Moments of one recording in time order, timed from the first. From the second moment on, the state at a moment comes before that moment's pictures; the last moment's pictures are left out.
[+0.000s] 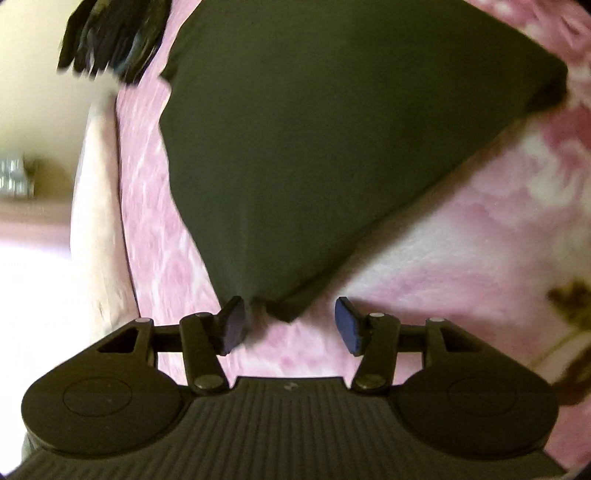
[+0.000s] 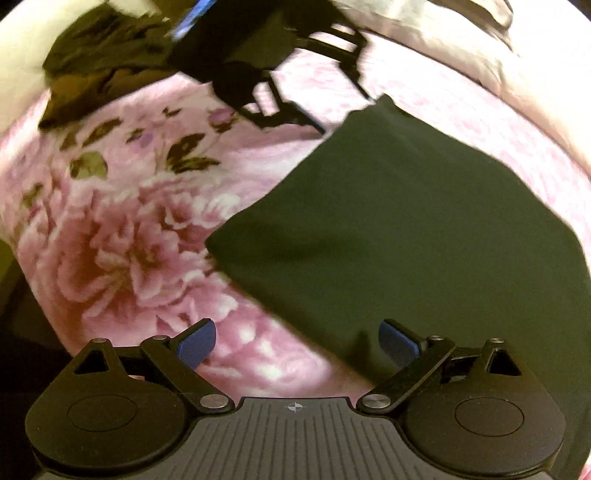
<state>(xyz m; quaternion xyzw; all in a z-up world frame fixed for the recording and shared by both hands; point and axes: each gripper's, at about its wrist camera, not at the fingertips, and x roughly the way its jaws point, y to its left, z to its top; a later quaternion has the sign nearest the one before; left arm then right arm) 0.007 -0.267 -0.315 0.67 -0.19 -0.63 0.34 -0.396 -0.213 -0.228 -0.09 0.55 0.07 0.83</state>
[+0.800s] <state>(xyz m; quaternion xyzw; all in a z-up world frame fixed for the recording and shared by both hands) -0.003 -0.326 -0.266 0.63 -0.14 -0.68 0.35 -0.355 -0.204 -0.205 -0.15 0.45 0.07 0.88</state>
